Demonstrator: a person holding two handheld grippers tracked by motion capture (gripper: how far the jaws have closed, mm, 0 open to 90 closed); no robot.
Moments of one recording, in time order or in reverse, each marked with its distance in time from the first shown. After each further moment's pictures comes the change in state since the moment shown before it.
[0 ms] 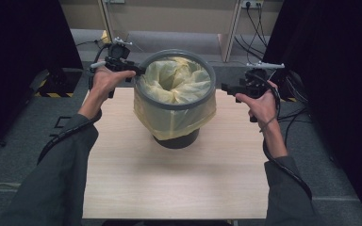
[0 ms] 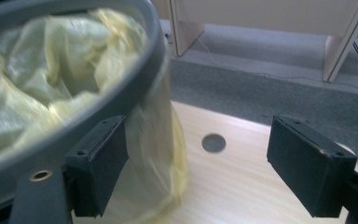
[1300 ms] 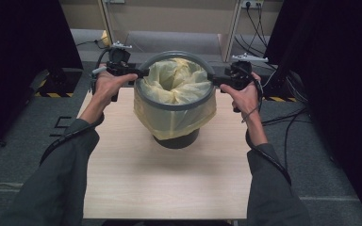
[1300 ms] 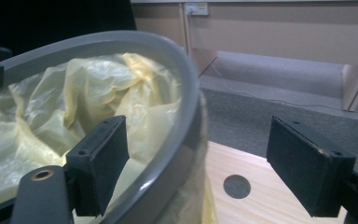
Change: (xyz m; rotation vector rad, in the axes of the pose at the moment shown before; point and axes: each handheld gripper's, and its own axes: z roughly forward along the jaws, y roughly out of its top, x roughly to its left) left arm -0.007 -0.009 0.003 -0.061 -0.050 -0.023; right arm 0.018 0.017 0.040 -0.106 0.054 -0.010
